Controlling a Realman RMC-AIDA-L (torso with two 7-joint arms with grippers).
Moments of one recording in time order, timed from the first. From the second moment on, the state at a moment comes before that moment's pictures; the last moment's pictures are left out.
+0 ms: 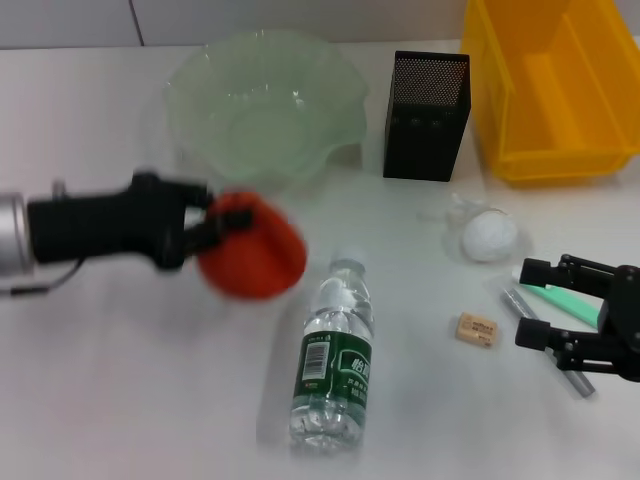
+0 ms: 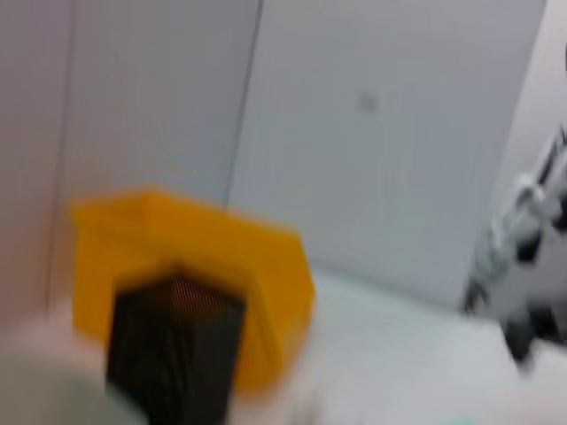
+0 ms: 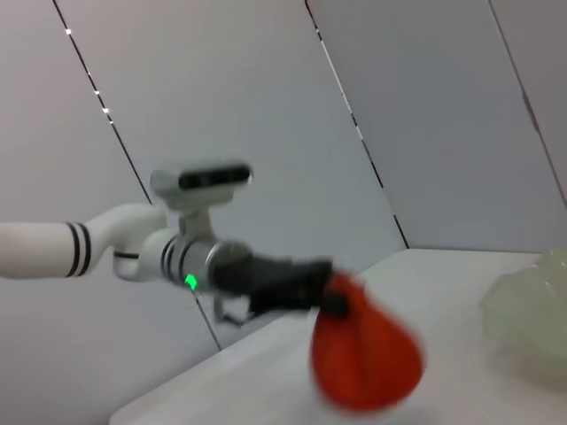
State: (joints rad) left arm -0.46 -2.05 0.81 0.70 1.87 1.65 -1.36; right arm 0.30 2.06 -0.55 -0.63 -1.98 -1.92 1.29
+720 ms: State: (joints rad) left arm -0.72 -2.08 0.74 0.53 1.69 1.00 -1.33; right arm 0.33 2.08 -0.55 -0.52 -1.98 -1.90 1.24
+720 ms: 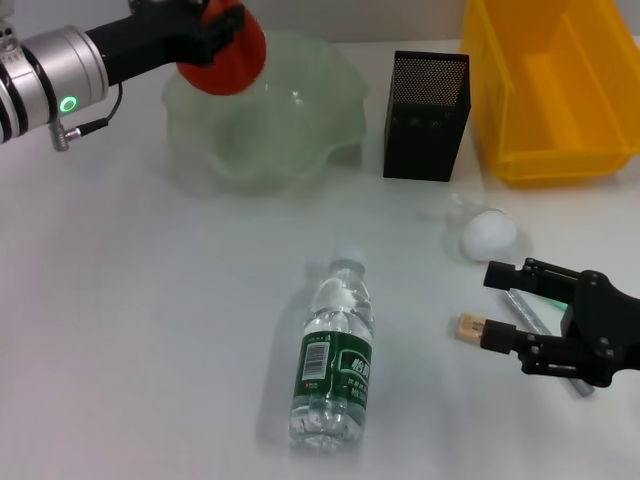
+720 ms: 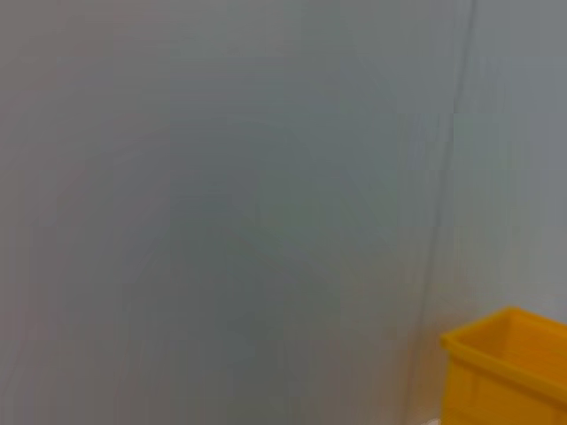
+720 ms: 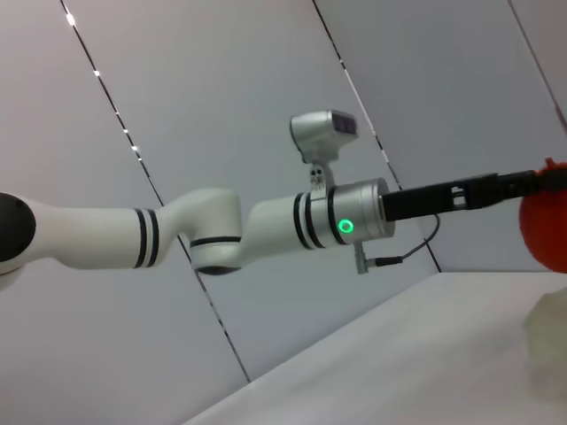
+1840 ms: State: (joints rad) left arm -0.31 -1.95 0.78 0.54 1.67 1.75 -1.25; right arm 0.52 1.92 -0.51 -1.33 -2.02 -2.09 2.18
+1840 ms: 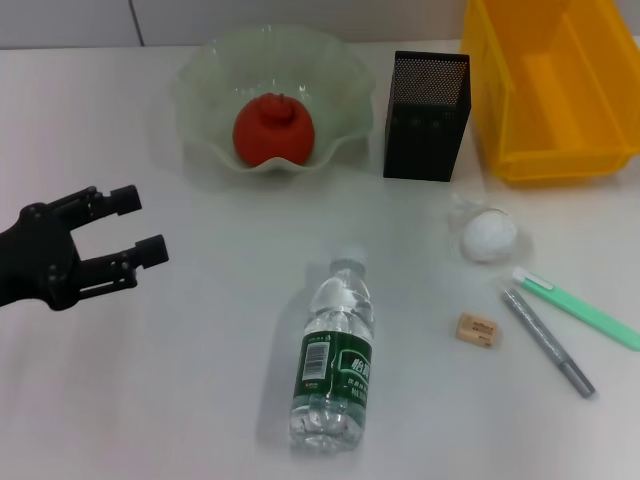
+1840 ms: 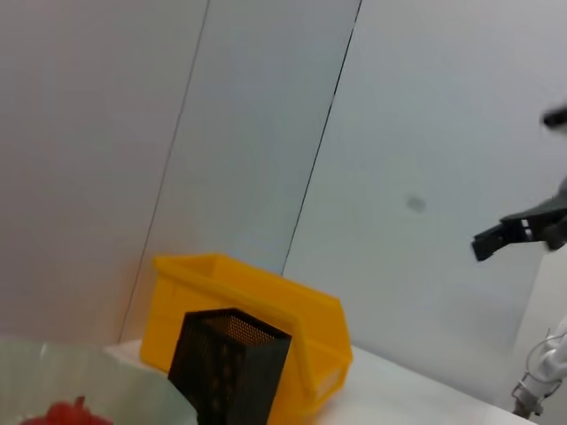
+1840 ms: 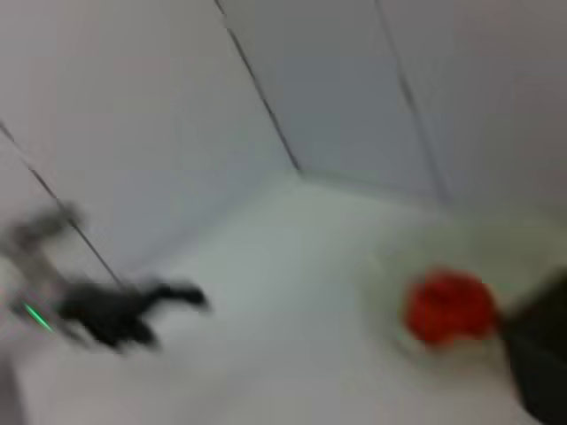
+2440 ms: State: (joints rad) left arm -0.32 -1.96 0.78 0.54 1.74 1.77 -1.26; right arm 0.67 2.08 -1.03 -1.38 -2.76 -1.73 2.36
